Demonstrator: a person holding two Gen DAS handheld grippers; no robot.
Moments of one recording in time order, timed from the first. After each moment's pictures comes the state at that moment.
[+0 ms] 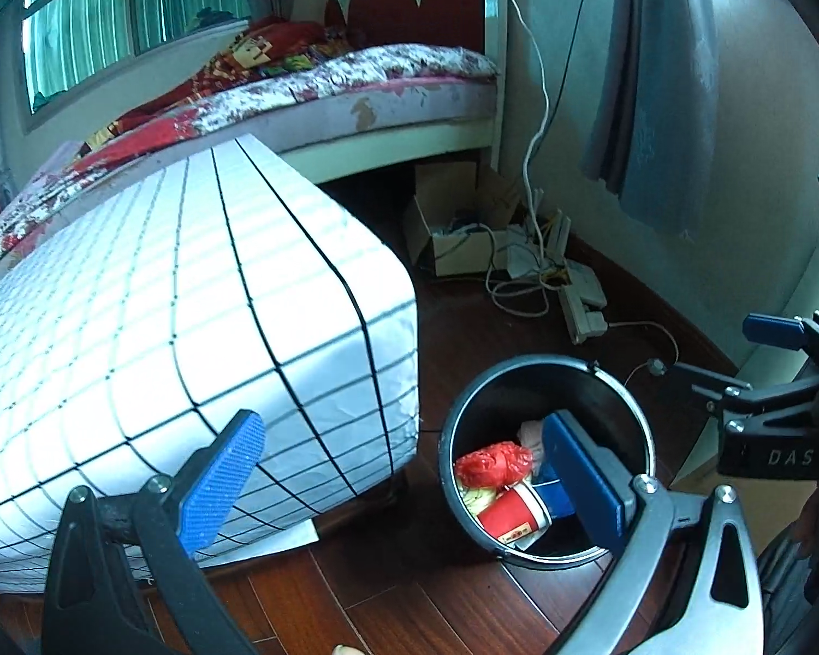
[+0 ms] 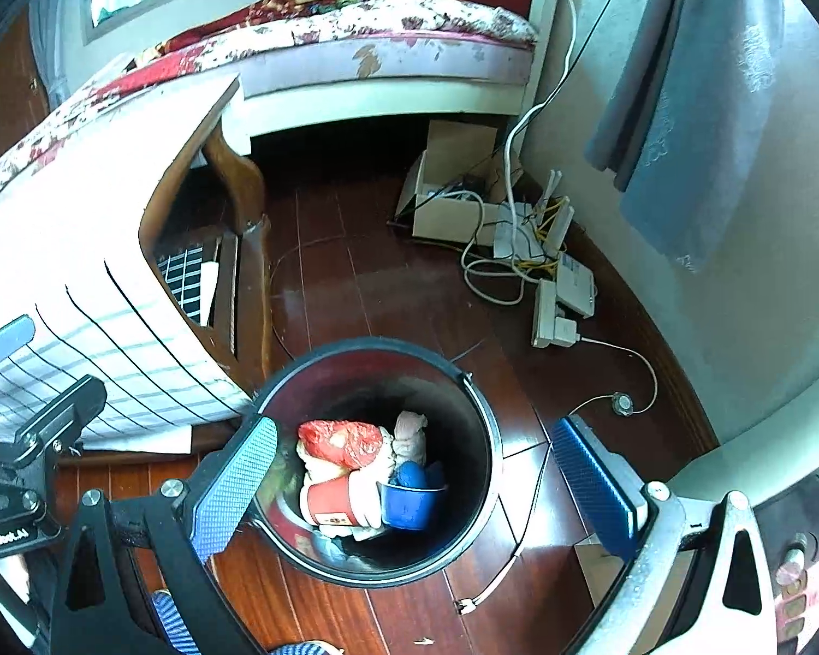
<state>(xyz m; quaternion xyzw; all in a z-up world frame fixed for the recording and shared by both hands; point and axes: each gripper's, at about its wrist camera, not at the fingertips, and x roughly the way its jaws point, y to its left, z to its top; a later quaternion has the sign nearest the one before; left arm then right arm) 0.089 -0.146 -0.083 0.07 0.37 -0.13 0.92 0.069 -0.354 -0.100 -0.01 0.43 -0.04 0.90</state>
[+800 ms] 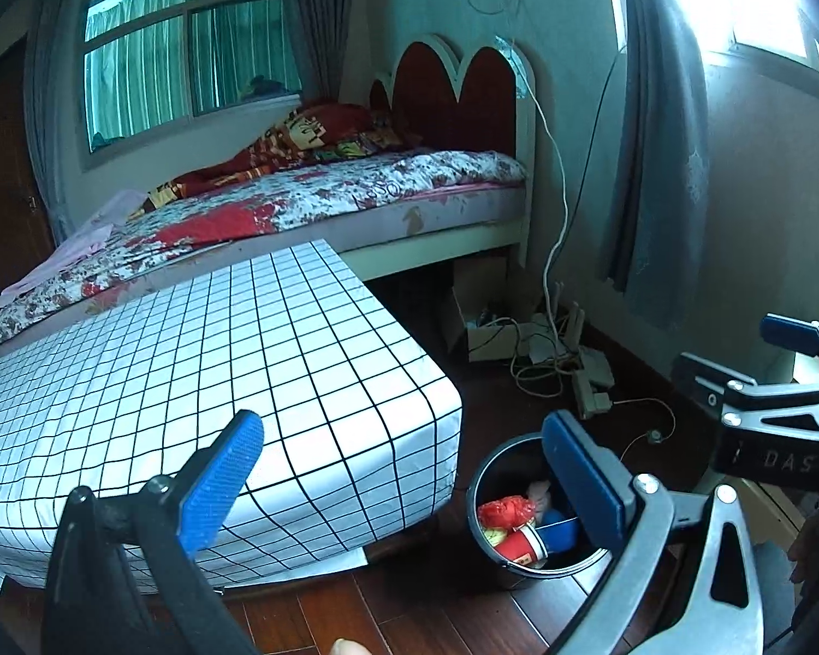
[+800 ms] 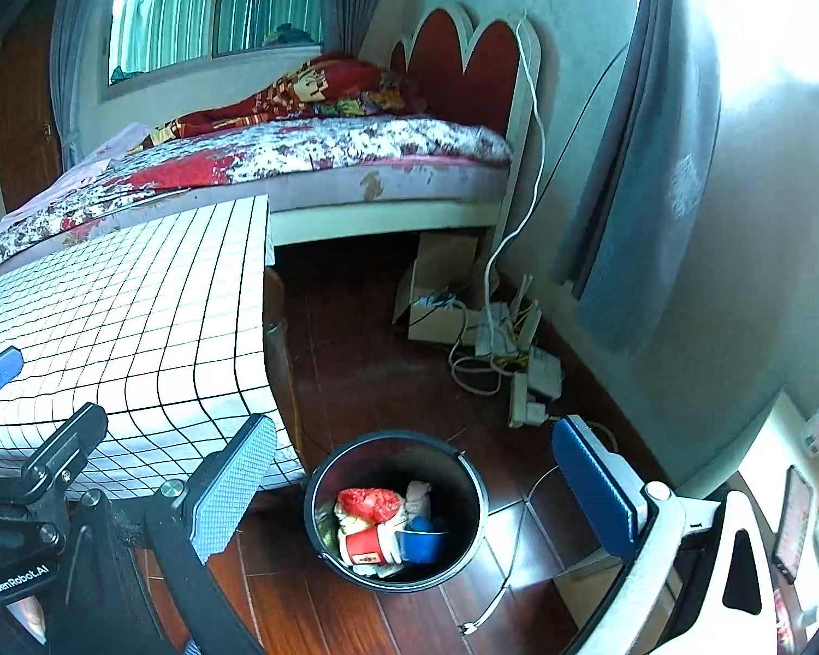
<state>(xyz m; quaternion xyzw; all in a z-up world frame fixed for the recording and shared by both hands) 0.025 -0.104 0.023 0.05 0.28 -0.09 0.96 -0.007 -0.298 0.031 -0.03 0.32 -0.07 0.94</state>
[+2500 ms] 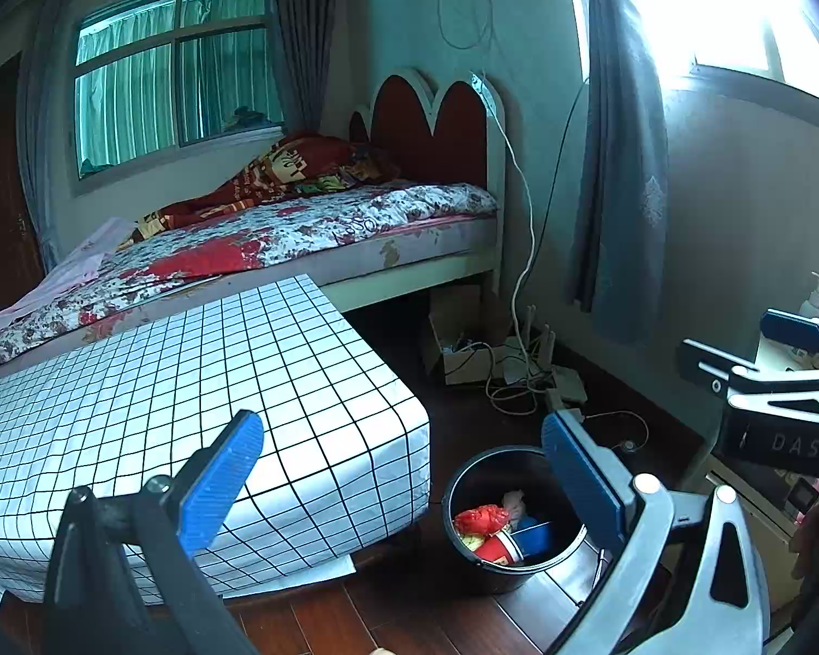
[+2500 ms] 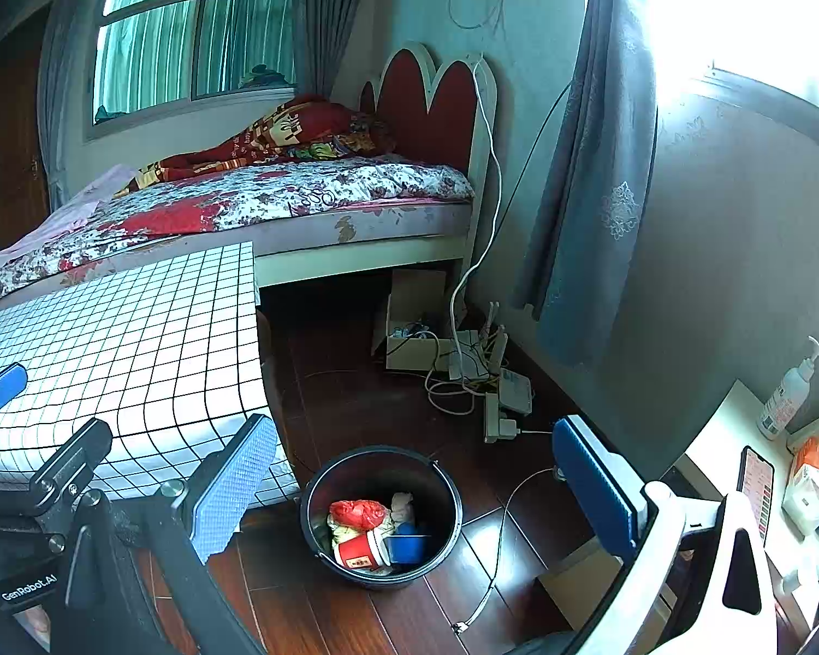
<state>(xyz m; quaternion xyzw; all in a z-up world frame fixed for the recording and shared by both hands) -0.021 -0.109 0.052 0.05 0.24 -0.12 0.96 -0.063 -0.307 0.067 -0.01 0.28 -0.10 0.95</state>
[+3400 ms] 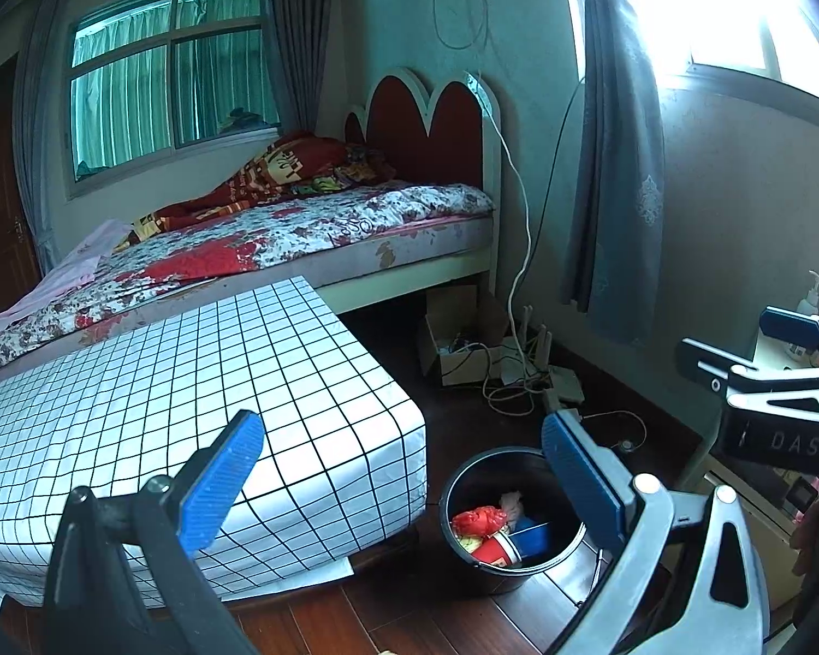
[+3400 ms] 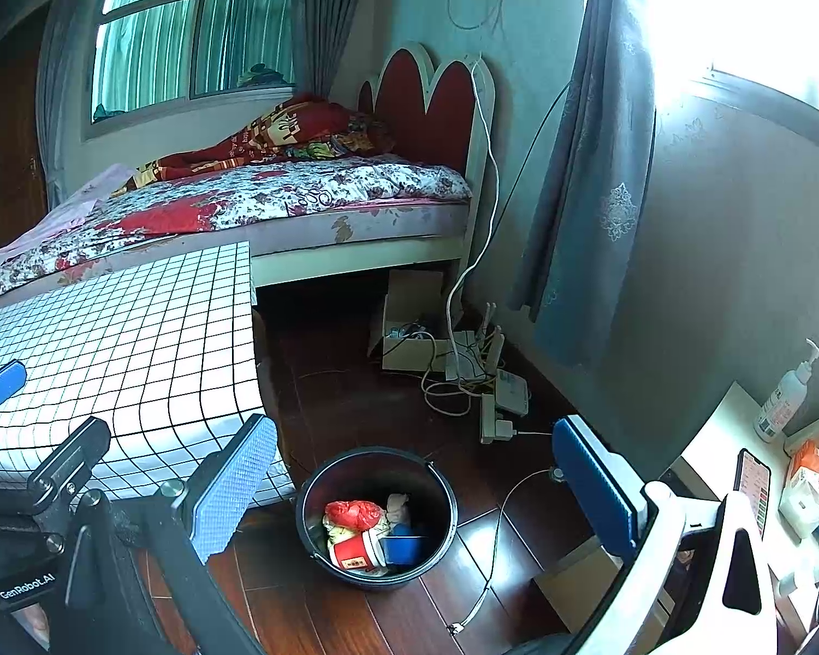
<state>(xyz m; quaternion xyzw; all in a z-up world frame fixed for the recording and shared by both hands) -0.019 -0.117 0.052 0.05 0.24 -0.12 0.96 -0.060 -0.312 0.068 -0.02 0.28 -0.10 0.95</state>
